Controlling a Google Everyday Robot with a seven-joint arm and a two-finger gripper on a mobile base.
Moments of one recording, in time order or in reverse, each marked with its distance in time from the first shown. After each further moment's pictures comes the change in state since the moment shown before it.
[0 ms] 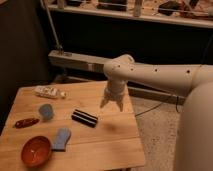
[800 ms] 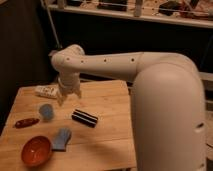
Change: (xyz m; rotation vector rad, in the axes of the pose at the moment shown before) arm -0.083 0.191 -0.014 0.034 -0.116 -0.640
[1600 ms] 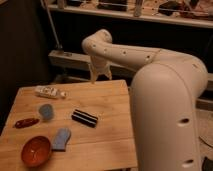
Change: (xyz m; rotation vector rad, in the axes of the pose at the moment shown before) arm 0.087 -0.217 -0.020 0.244 0.022 0.470
